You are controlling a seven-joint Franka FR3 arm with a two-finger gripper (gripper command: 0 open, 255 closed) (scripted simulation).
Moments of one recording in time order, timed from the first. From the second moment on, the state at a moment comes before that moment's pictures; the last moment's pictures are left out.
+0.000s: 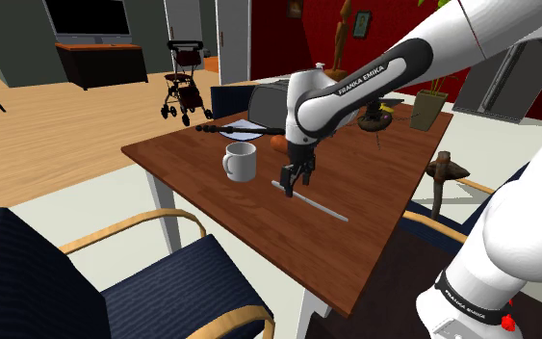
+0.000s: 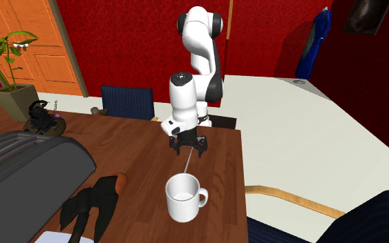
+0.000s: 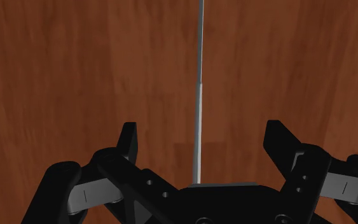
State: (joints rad) arm 0.01 -0.07 0.14 -2.36 0.07 2.20 0.02
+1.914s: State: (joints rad) arm 0.01 -0.16 0.14 -2.27 0.07 2.03 0.02
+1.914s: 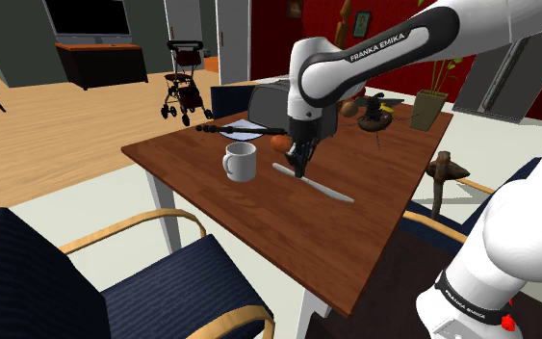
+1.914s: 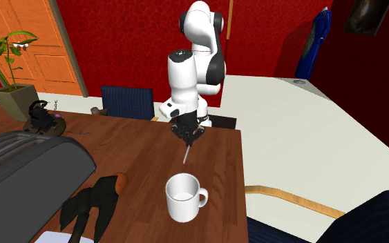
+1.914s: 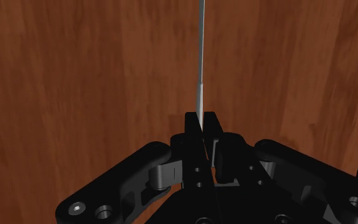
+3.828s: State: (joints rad) arm 0.00 -0.22 0.13 -1.94 0.07 1.63 0.03
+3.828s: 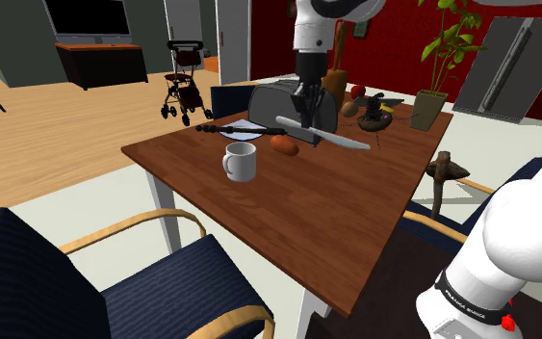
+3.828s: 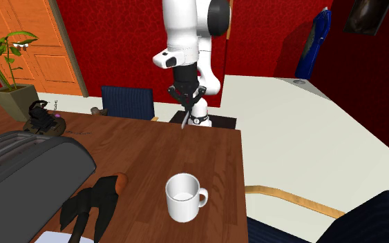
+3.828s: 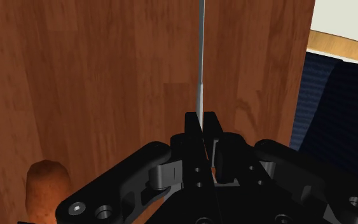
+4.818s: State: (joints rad) arm 0.00 -0.18 0.13 -1.69 0.06 1.42 0.04
